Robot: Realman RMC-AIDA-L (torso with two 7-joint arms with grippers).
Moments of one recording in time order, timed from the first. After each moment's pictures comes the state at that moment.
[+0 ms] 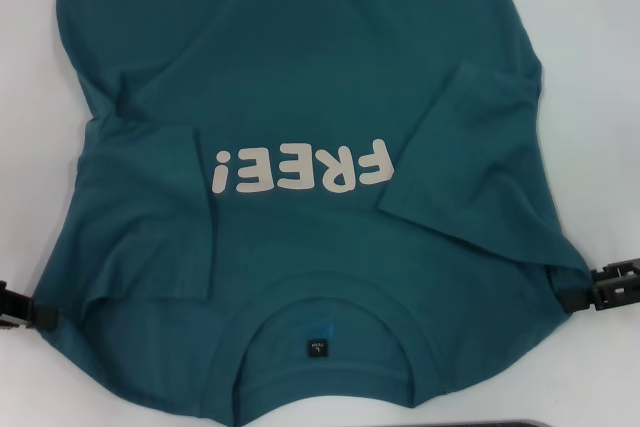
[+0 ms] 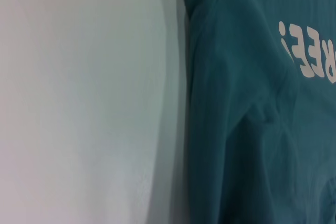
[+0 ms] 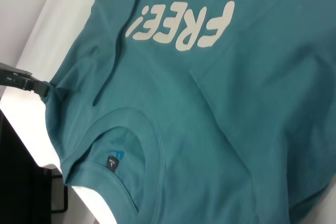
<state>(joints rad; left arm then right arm) -0.43 -1.95 -2.62 -0.77 -0.51 1.82 -2.29 0.43 1.94 -0.52 -0.65 -2.53 -1.81 1.91</state>
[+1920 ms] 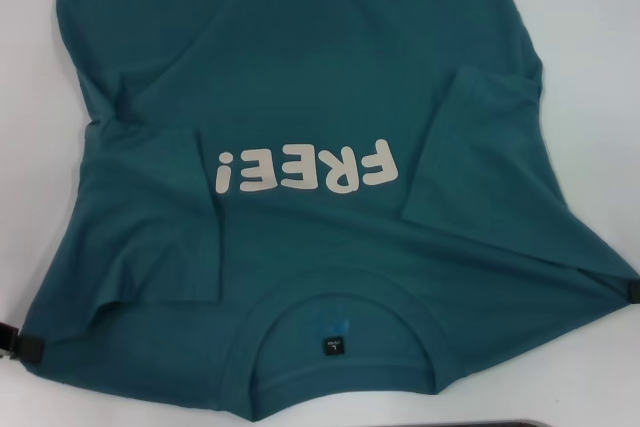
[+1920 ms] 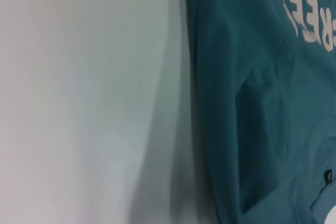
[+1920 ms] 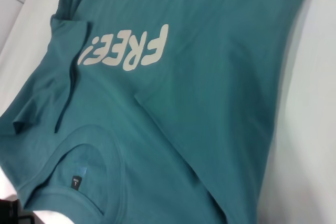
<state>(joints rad) -0.43 -1.93 -2.62 -0.76 -0.47 1.89 -2.29 0.33 1.91 -0.42 -0.66 -2.53 -1.79 1.88</state>
